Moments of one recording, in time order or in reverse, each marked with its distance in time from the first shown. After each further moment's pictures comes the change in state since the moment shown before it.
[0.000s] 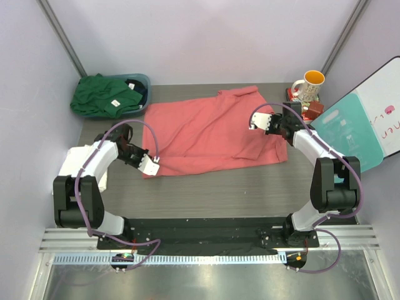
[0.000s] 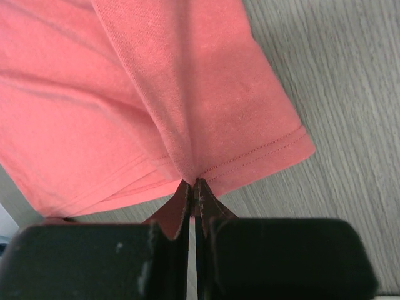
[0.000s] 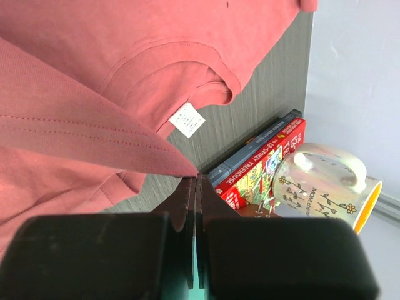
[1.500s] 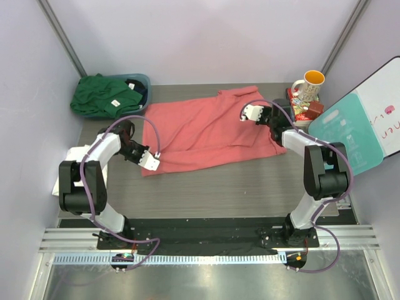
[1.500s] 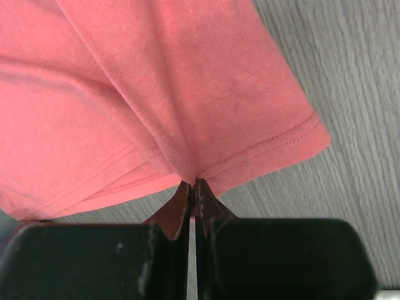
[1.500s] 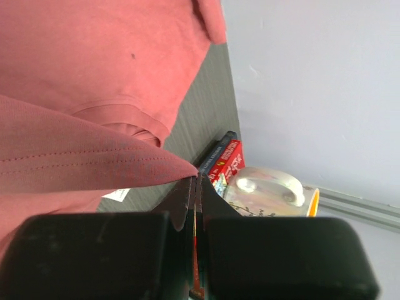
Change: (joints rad) left arm 0.007 0.139 0.071 0.018 -0.069 0.000; right arm 0.084 0.144 -0.019 0.440 0.107 0.074
